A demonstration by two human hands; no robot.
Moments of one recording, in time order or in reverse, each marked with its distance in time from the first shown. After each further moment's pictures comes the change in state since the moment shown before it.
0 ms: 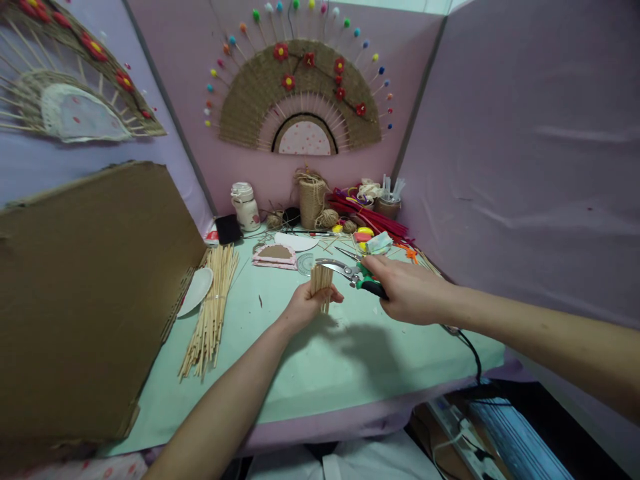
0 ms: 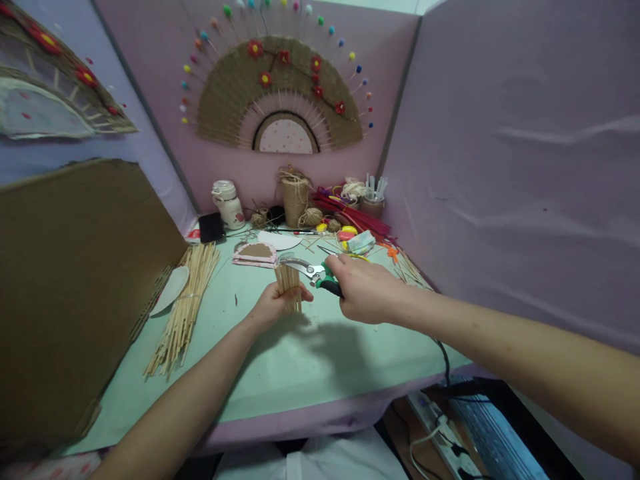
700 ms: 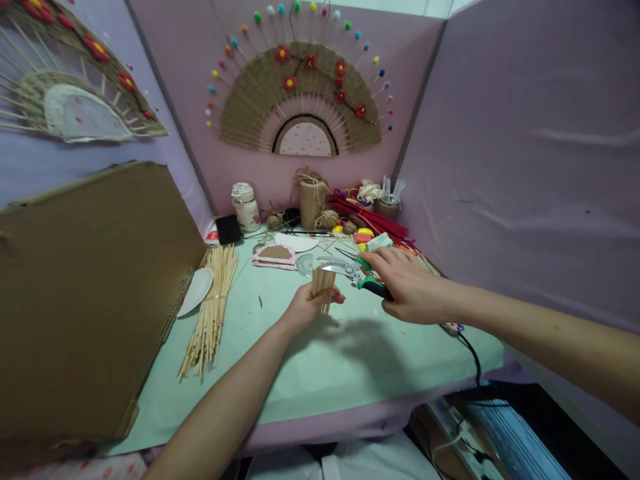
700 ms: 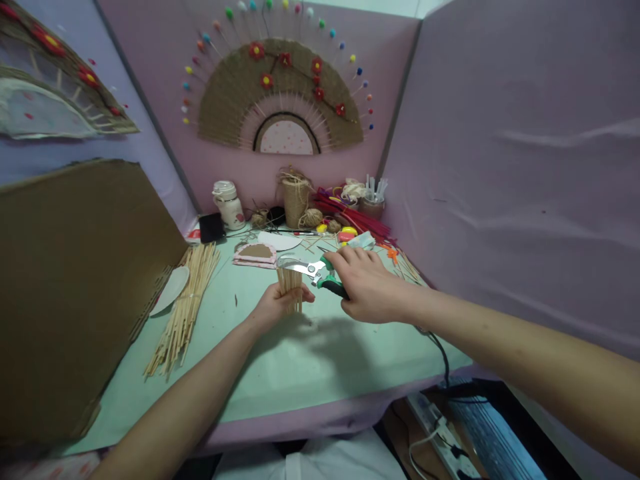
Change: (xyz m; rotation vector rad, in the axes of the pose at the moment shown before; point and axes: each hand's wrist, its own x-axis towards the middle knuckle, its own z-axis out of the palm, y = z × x) left_hand 0.000 0.002 0.002 -0.072 -0.004 -0.032; right_hand -0.002 0.012 0.005 0.015 0.113 -0.111
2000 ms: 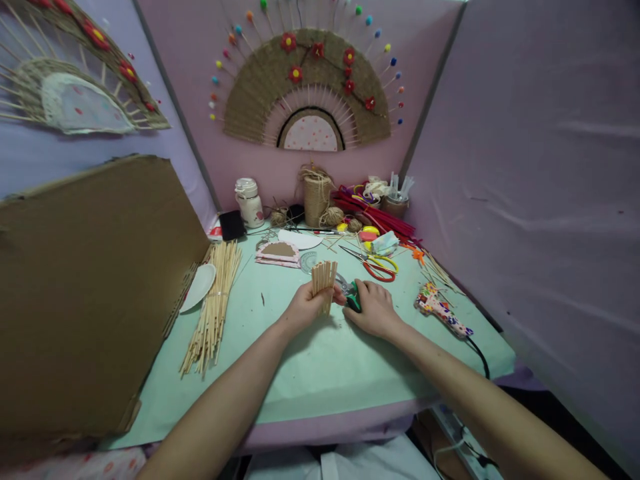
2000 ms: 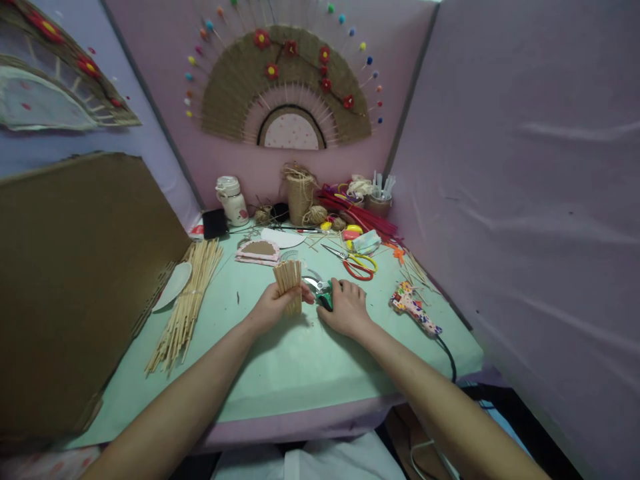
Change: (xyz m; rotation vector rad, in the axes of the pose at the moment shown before) left_hand -0.002 -0.004 -0.005 -0.016 -0.012 0.054; right_hand 0.024 -0.008 0.146 0.147 0.062 0.417
